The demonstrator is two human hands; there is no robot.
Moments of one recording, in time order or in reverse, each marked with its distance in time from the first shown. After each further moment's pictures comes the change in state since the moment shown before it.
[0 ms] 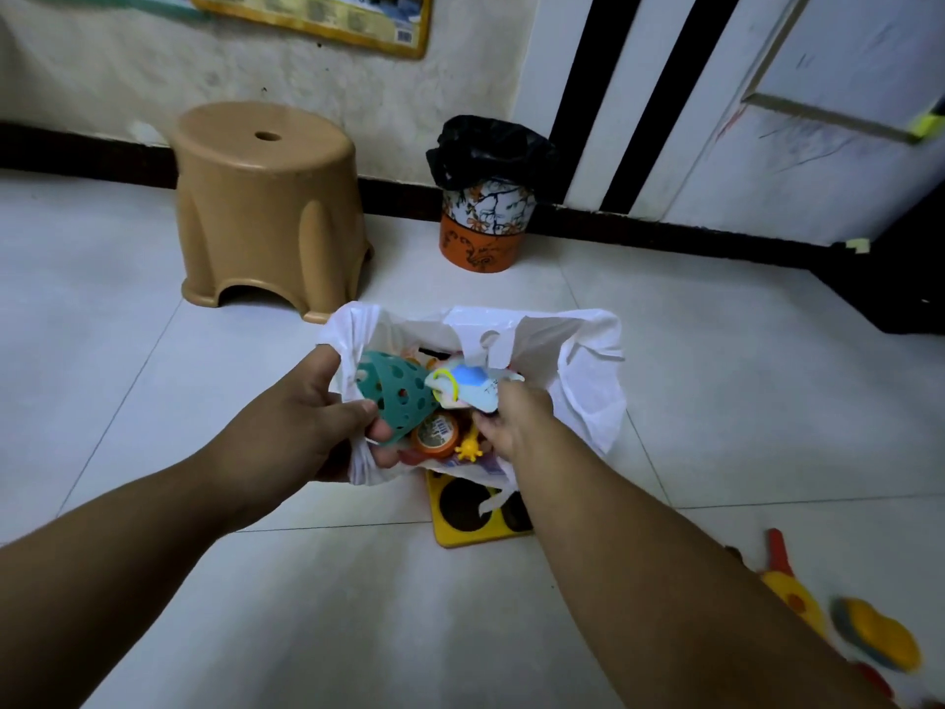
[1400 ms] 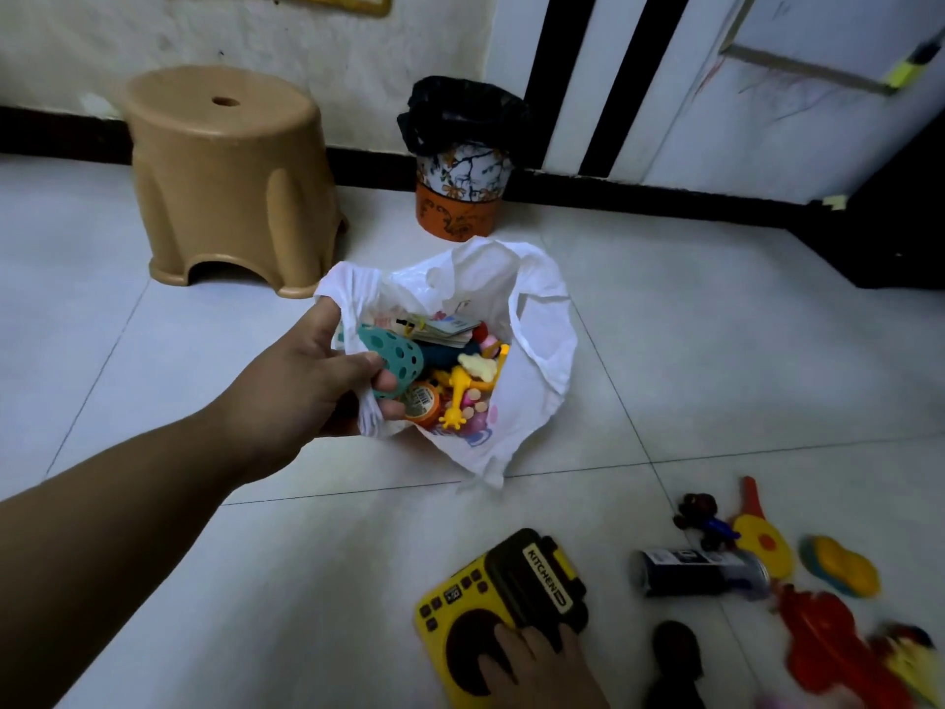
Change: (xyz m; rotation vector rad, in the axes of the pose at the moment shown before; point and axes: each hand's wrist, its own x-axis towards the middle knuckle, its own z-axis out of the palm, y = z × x) left_hand 0.011 -0.003 0.023 -0.080 -0.042 0.048; right_hand -0.092 0.201 -0.197 -2.173 -0.299 -0.685
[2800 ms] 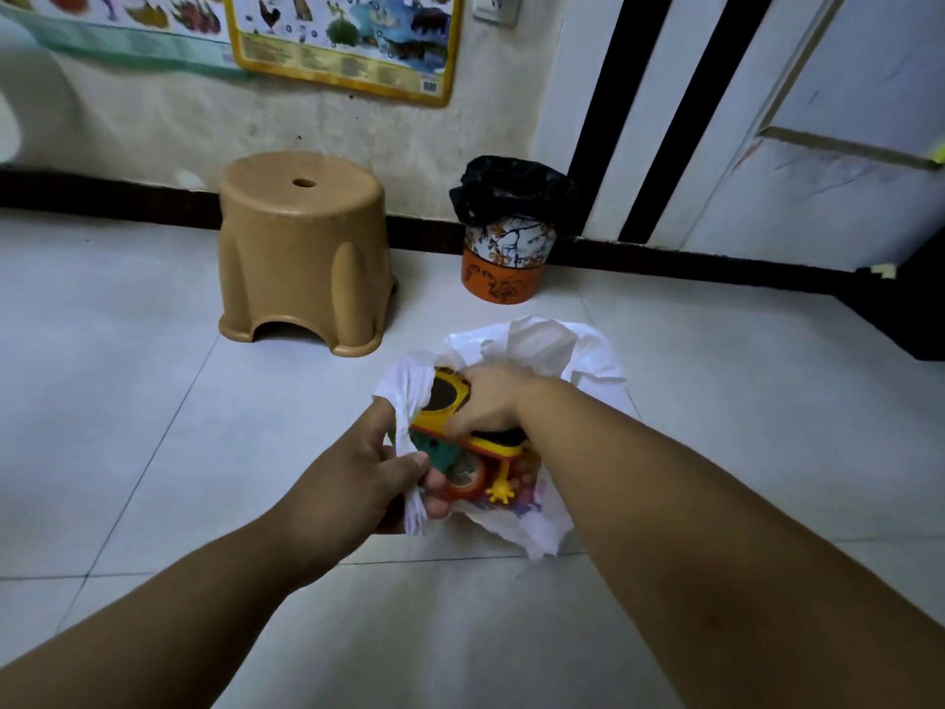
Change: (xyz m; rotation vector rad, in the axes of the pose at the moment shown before) left_hand -0.016 0.003 -0.017 0.059 -0.017 -0.065; right_hand 0.208 0.025 -0.300 0.394 0.010 0.133
